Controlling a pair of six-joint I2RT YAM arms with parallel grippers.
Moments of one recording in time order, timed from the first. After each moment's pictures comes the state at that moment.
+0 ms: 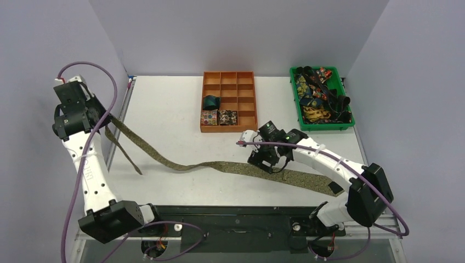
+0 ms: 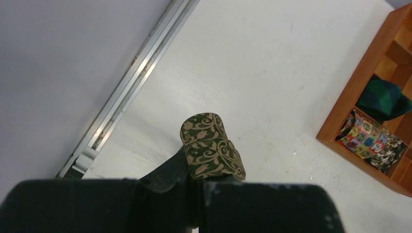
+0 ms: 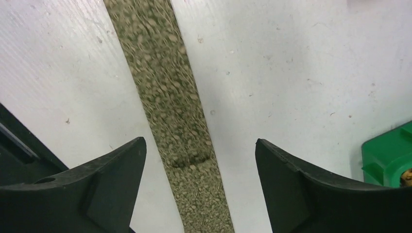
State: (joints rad) left arm 0.42 1.24 1.56 -0.98 0.00 -0.21; right arm 0.71 1.38 1.00 -0.75 -0.01 -0.47
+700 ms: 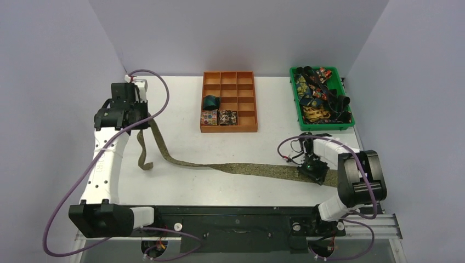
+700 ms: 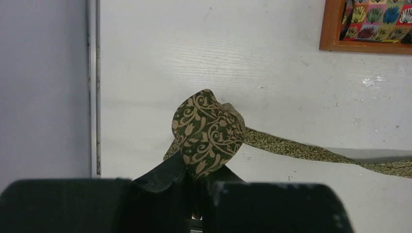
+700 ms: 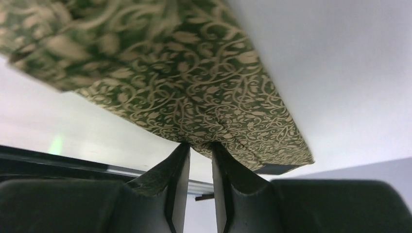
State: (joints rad) left arm 0.06 1.26 1.41 -0.97 -0.10 0.01; right arm 0.20 1.52 0.74 -0.93 0.18 -0.73
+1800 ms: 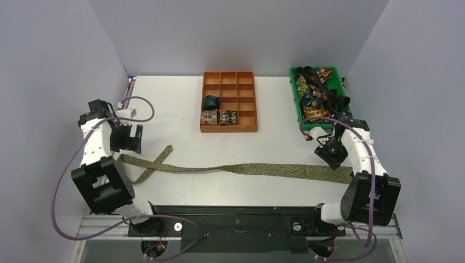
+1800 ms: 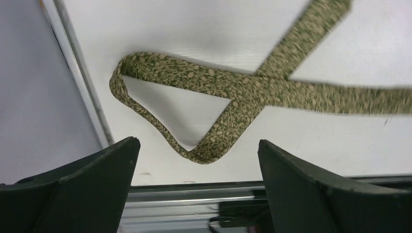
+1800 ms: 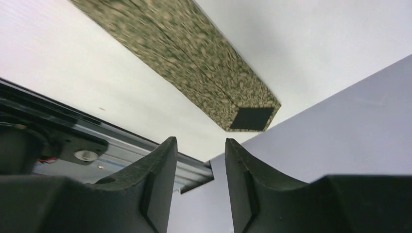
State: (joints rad) left arm 0.44 1.59 1.29 -1.06 0.10 0.34; right arm -0.21 1.42 1.03 -1.14 0.10 -1.02
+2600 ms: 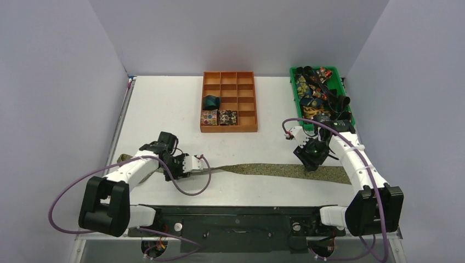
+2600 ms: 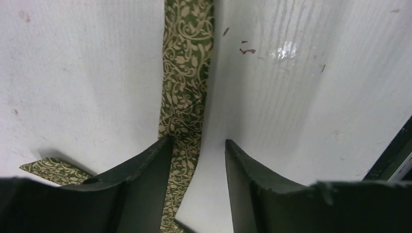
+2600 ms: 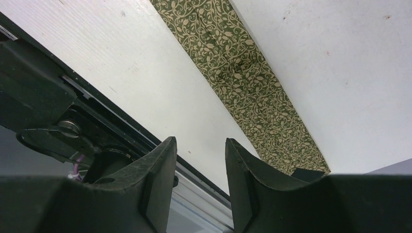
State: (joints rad) left arm -0.23 1.29 0.63 -0.69 0.28 1.20; right arm 0.10 1.28 1.05 -1.23 -0.20 -0.76
